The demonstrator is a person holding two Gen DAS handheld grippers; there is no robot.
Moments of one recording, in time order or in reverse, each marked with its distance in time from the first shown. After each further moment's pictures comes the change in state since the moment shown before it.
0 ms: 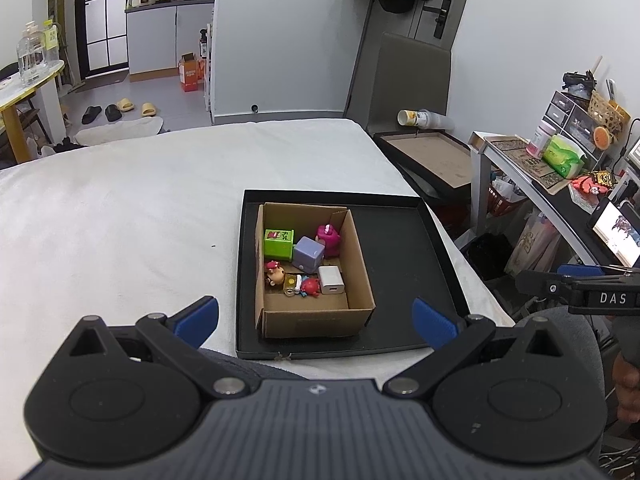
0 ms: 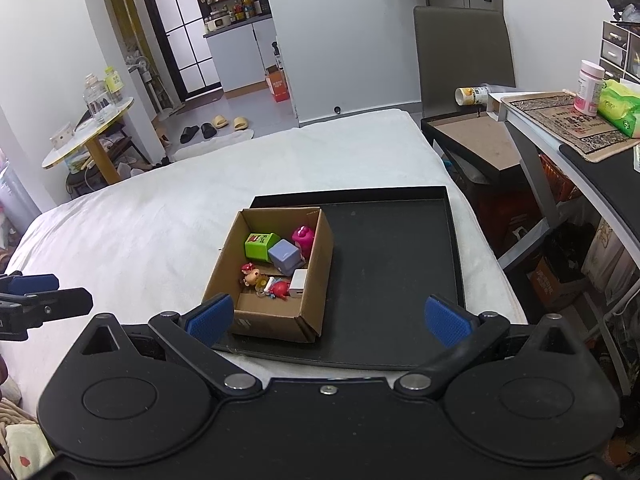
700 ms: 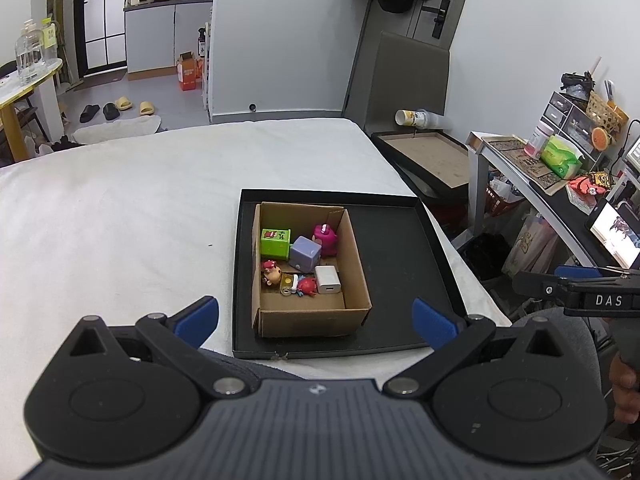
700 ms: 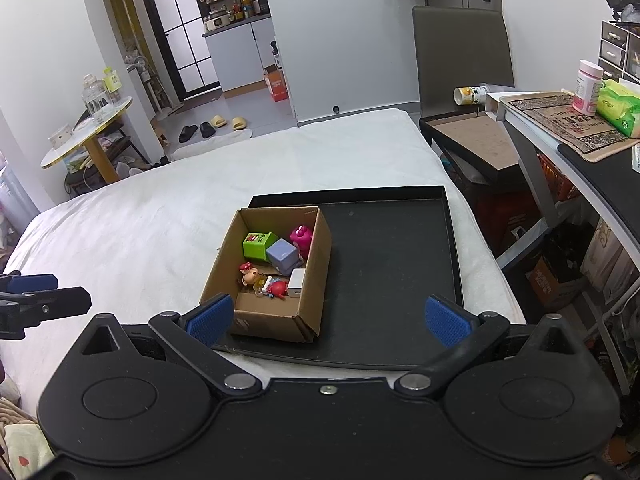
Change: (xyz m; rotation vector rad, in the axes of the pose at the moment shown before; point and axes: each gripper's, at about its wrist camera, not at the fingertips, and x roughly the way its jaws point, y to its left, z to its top) left arm 0.001 -0.001 0.000 -0.001 0.002 -0.009; right arm 0.000 -0.001 0.000 -0.002 0.002 -0.004
